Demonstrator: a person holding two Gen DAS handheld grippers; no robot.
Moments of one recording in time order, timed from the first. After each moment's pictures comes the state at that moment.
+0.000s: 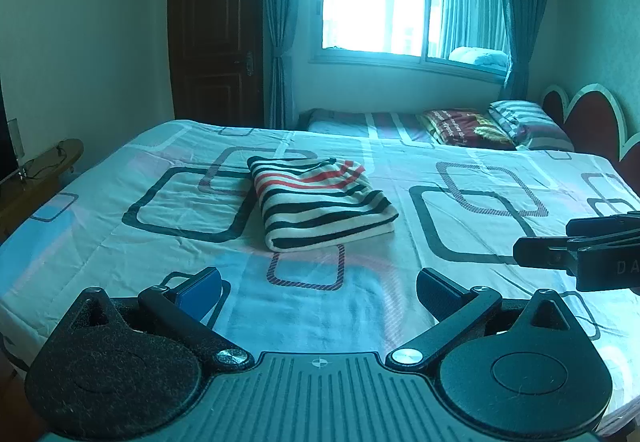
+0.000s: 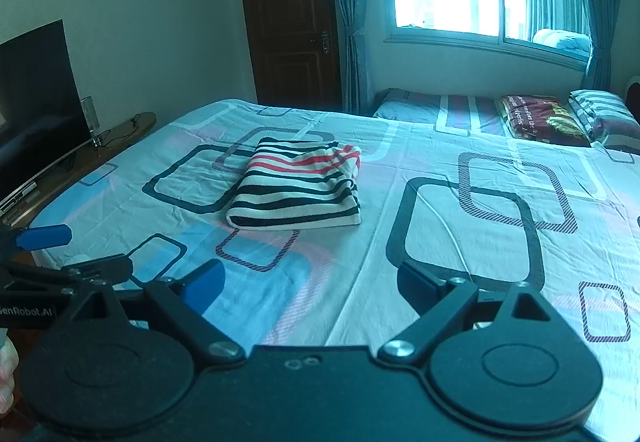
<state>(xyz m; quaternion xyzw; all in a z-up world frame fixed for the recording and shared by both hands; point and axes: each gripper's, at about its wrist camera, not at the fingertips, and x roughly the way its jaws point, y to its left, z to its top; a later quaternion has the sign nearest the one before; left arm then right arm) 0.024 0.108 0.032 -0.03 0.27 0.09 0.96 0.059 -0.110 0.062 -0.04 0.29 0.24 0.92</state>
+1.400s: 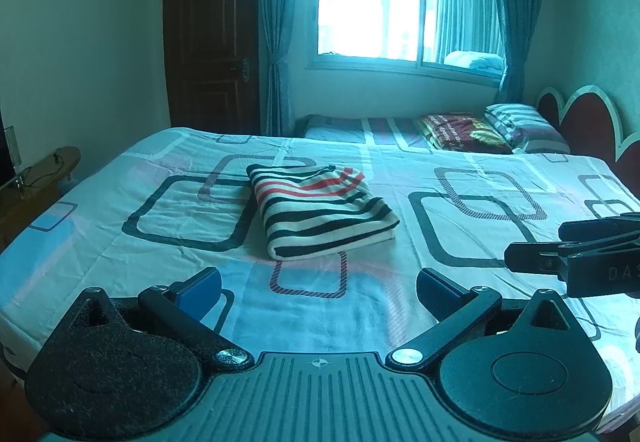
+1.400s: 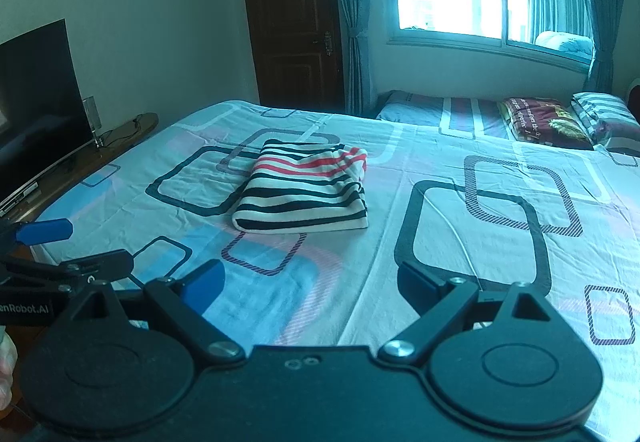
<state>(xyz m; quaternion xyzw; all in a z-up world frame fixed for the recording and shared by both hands) 0.024 0.116 0.036 -0.02 0.26 0.08 0.96 0.060 -0.095 0.061 -0.04 0.29 0.24 0.92</state>
